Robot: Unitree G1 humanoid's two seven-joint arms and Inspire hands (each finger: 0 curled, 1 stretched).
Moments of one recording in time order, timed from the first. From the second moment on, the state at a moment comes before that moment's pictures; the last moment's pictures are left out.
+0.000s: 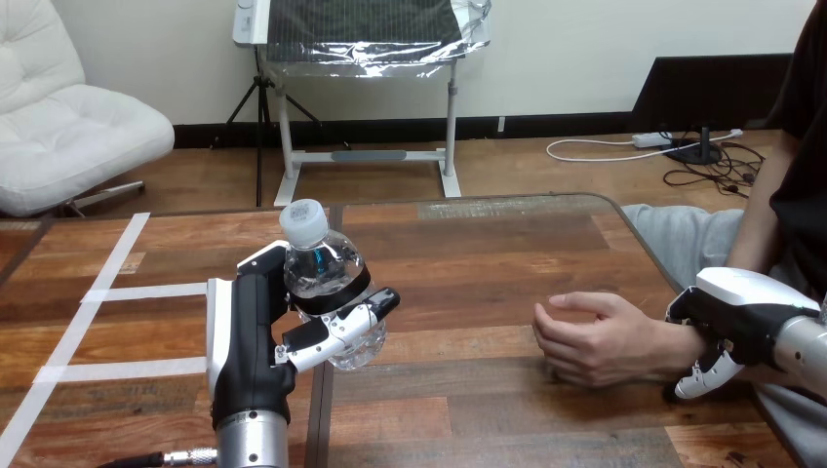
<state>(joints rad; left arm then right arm) 0.12 -0.04 -0.10 0.05 0.29 -0.25 0.29 -0.43 -0.75 0.28 0.71 -0.64 -0.19 0.31</state>
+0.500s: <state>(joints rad) 0.12 -0.04 -0.10 0.05 0.29 -0.25 0.29 -0.42 -0.75 0.28 0.71 -0.62 -0.19 0.28</state>
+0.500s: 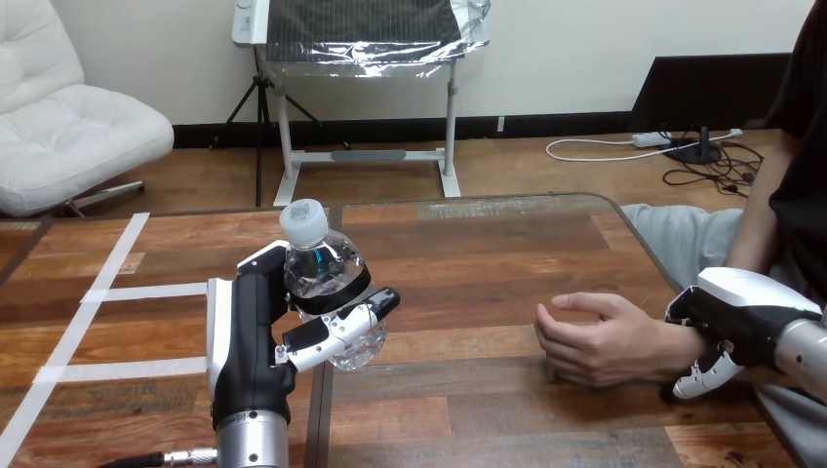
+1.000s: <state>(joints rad) 0.12 -0.04 -0.10 0.05 0.29 -0.25 0.29 -0.40 -0.75 0.27 0.68 -0.59 -0.18 0.26</state>
